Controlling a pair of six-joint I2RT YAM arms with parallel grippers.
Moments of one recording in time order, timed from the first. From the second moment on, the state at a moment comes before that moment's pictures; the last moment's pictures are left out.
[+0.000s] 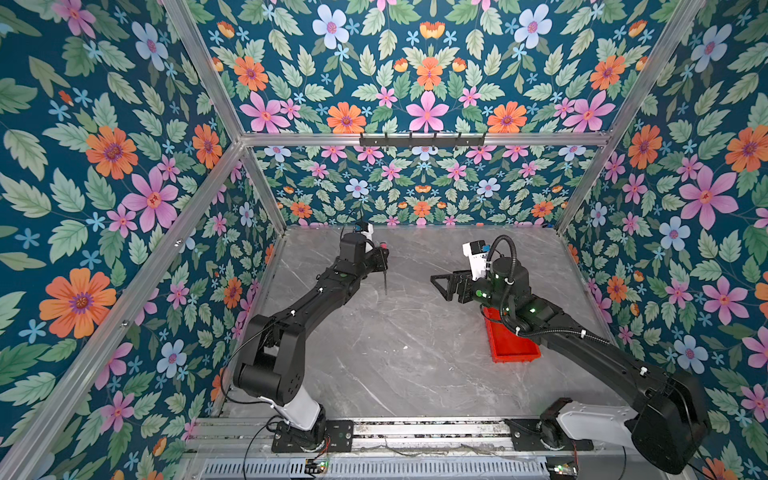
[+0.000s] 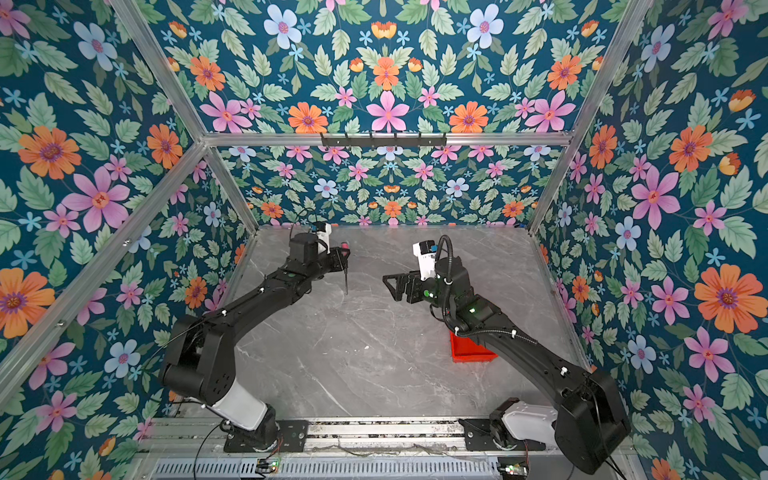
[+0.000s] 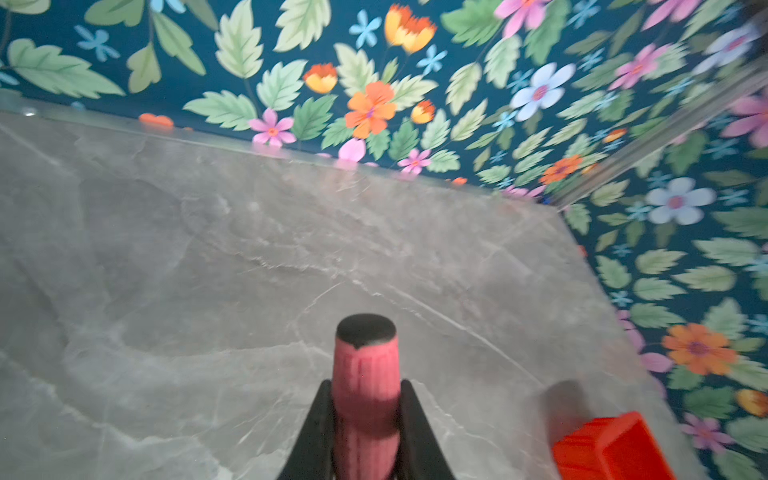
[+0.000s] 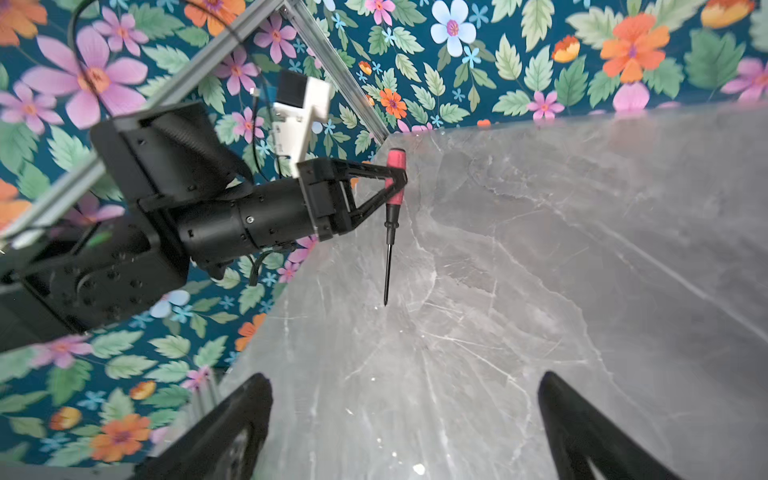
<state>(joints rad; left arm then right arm) -0.35 1.59 1.09 0.10 0.19 -0.46 0.56 1.26 0.92 0.04 -0.32 0.57</state>
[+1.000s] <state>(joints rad) -0.38 1.55 0.93 0.84 0.67 -1.02 0.59 1.60 1.06 0.40 -0.61 0.81</state>
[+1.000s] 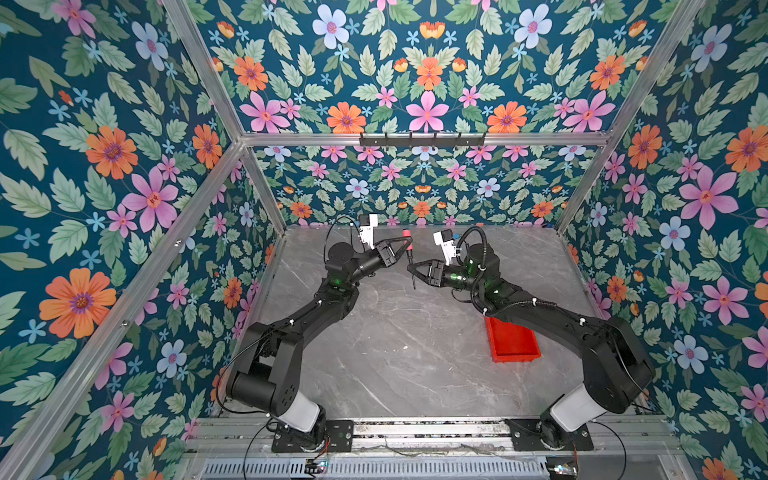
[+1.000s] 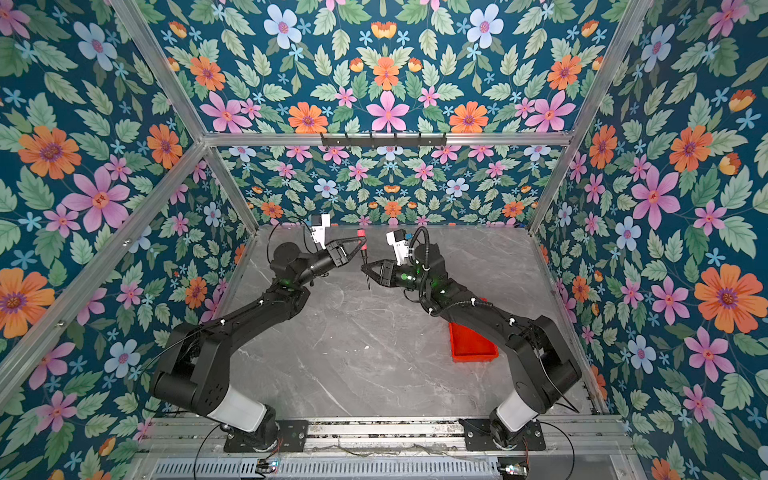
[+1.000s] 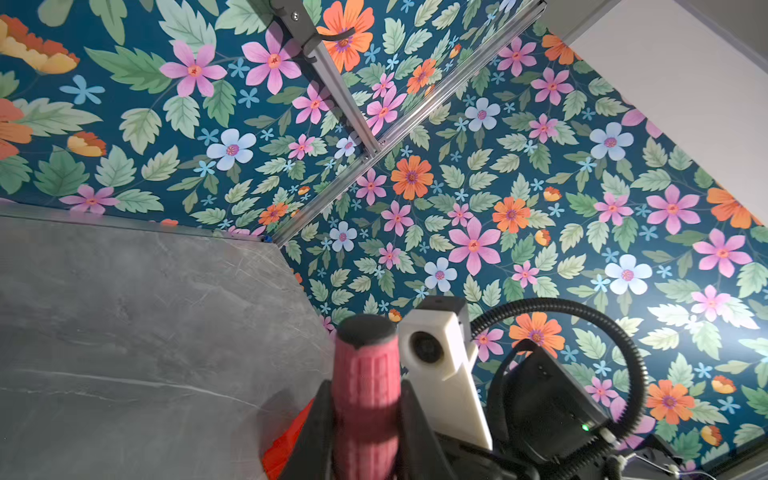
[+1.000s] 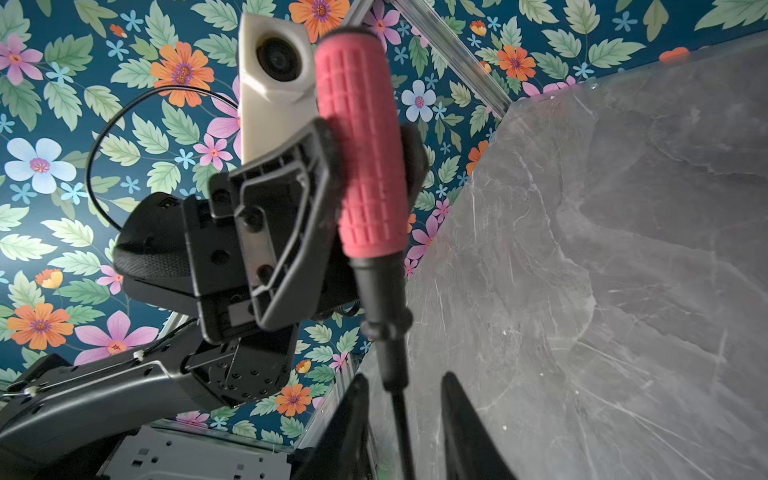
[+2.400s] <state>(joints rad) -0.51 1.36 0.80 0.59 0.63 -0.03 0.54 0.99 0.83 -0.68 0.10 0.50</state>
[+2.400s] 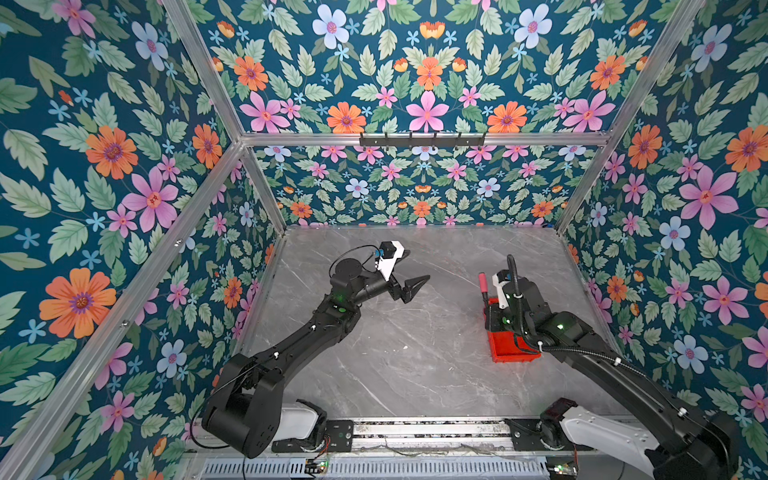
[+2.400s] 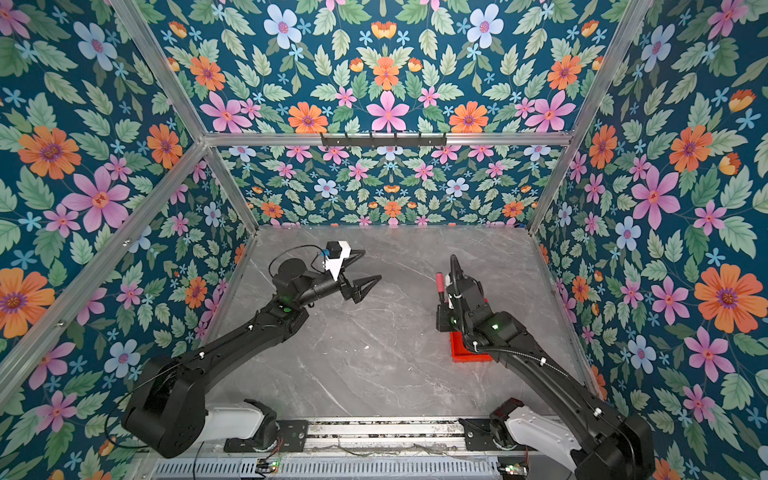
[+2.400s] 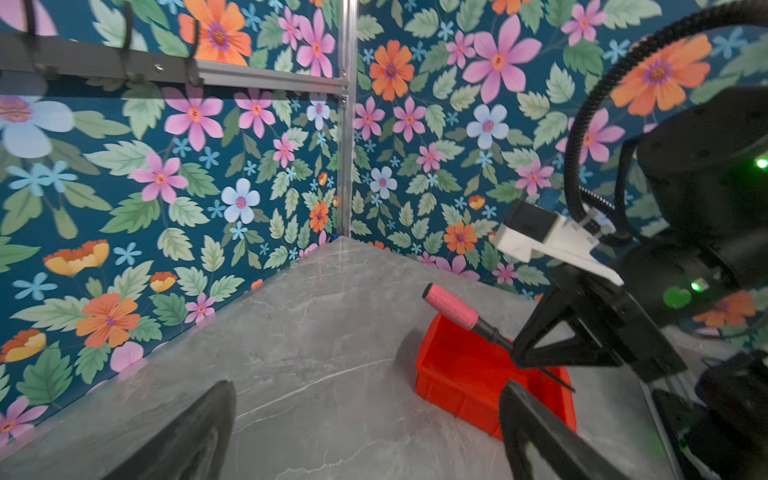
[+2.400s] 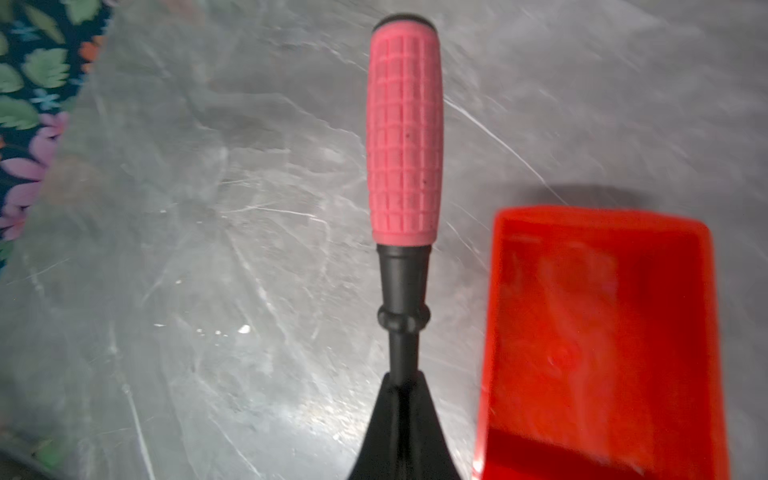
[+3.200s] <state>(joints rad) -0.62 1.43 0.90 0.29 0.76 0.30 0.34 1.07 0.67 -0.67 0.10 0.78</state>
